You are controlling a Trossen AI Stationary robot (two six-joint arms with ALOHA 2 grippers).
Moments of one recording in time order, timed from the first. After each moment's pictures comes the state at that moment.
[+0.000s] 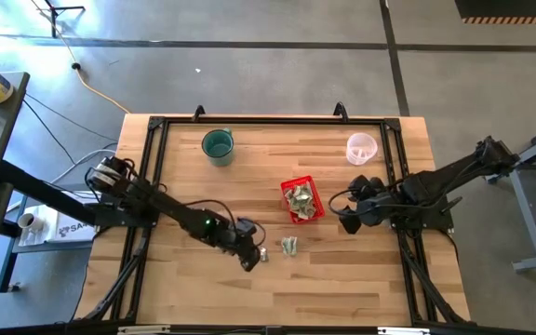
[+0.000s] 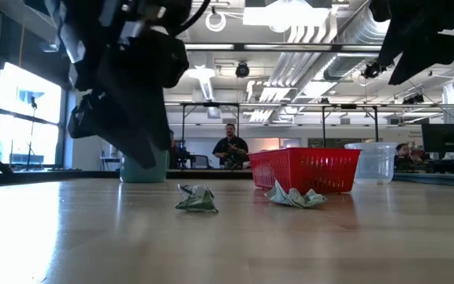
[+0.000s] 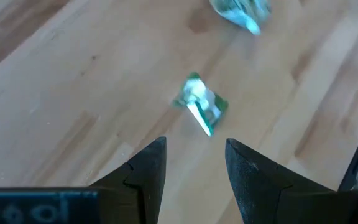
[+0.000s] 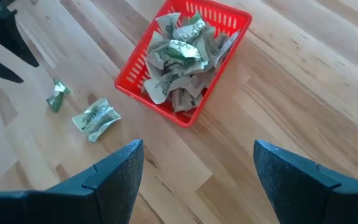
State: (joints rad) left arm -0.39 1.72 1.00 -0.26 -0.11 -1.12; right arm 0.39 1.04 0.88 -0.92 0.41 1.12
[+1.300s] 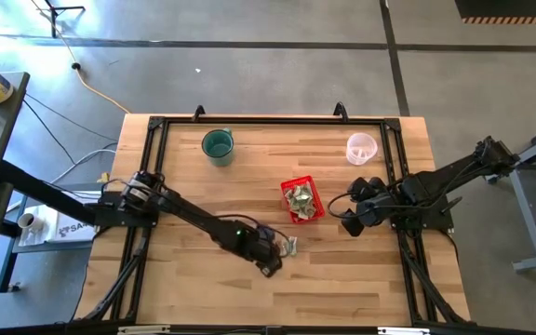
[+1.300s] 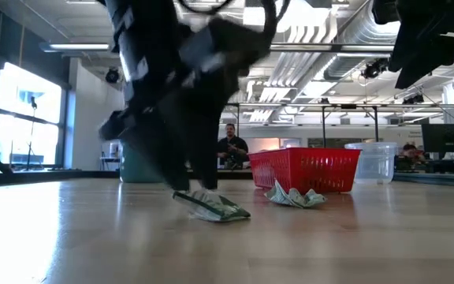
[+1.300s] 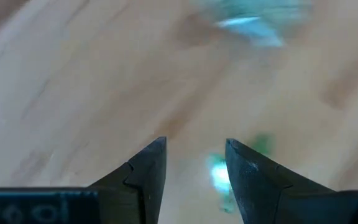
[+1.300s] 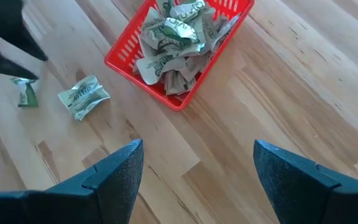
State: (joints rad) left arm -0.38 2.01 1.39 -0.57 -0.12 -1.17; right arm 0.39 1.05 0.88 -0.96 0.36 1.05
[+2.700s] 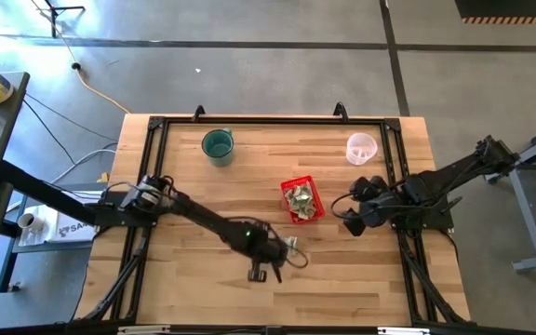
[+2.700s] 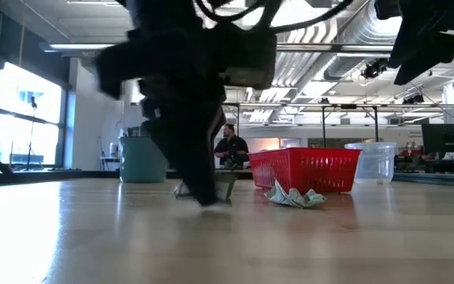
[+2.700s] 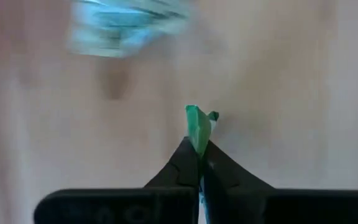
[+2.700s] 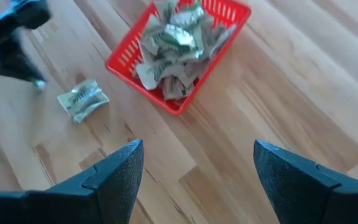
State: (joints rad) left arm -0.36 2.10 1.51 -0.66 -0.09 -0.28; right arm 0.41 1.03 0.88 -0.97 0.40 1.04
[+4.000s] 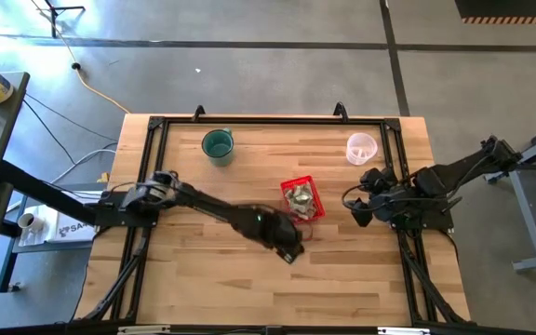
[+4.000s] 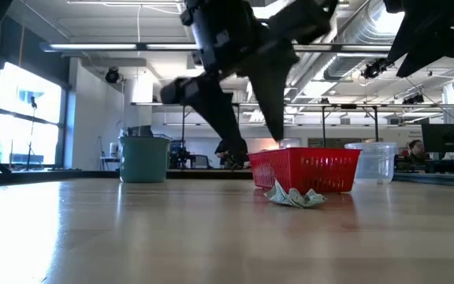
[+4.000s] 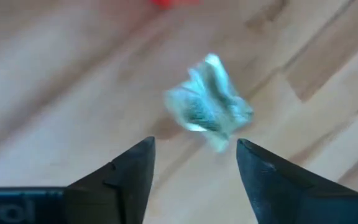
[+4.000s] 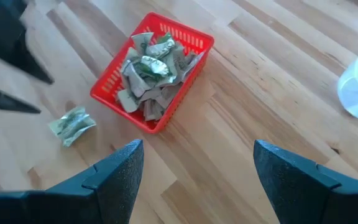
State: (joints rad) left arm -0.27 2.13 1.76 -0.84 -0.15 -1.12; right arm 0.41 0.93 0.88 -1.06 0.50 1.08
